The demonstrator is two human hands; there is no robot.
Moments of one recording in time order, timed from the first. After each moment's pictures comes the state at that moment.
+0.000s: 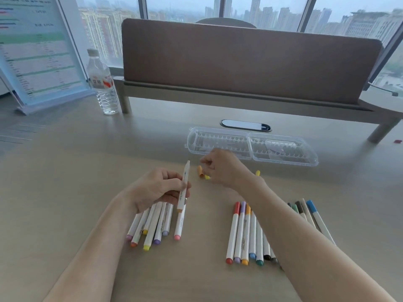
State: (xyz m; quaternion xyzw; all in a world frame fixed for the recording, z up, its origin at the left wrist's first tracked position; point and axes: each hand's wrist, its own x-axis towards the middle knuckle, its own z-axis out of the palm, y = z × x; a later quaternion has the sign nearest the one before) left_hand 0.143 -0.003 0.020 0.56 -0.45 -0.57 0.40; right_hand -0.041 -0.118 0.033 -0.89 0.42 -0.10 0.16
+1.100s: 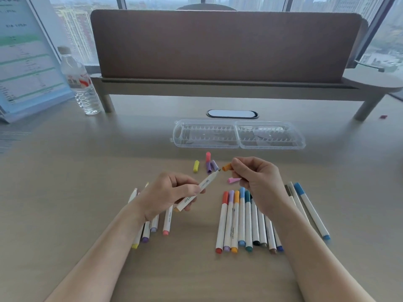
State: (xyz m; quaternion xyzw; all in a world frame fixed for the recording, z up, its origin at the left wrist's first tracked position) left_hand 0.092 0.001 0.016 0.52 -0.54 -0.54 0.38; right_hand -0.134 -0.062 0.017 -0.49 0.44 -0.47 0.59
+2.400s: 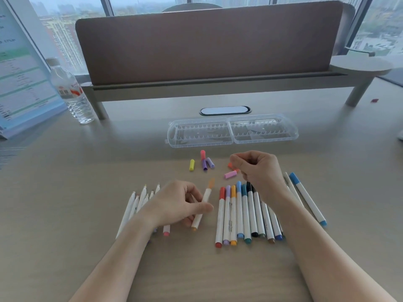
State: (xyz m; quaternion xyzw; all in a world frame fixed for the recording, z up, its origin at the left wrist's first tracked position) left_hand 0.065 0.011 0.024 0.64 -0.58 -0.45 0.23; right_hand -0.145 -0.069 0.015 -0.55 0.51 -0.46 0.47
